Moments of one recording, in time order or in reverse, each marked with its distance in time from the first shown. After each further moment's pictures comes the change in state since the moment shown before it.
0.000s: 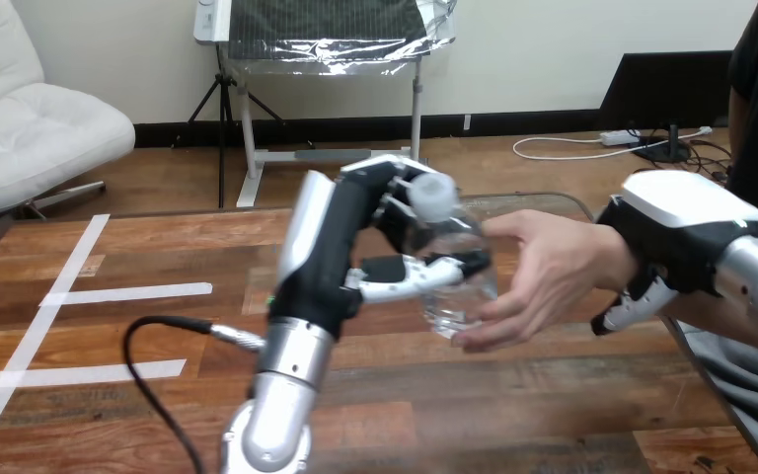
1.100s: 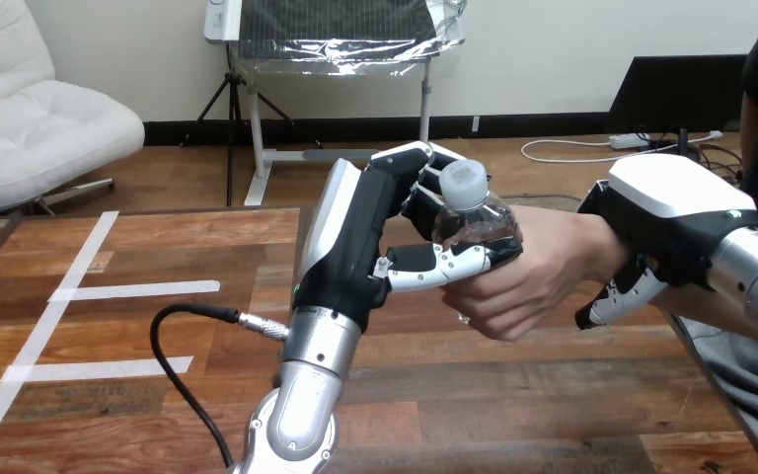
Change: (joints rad) left arm -0.039 -0.042 -0.039 0.015 0.003 0.013 0.008; right arm 0.042 0.000 -0.030 -0.142 0.016 0.046 0.023
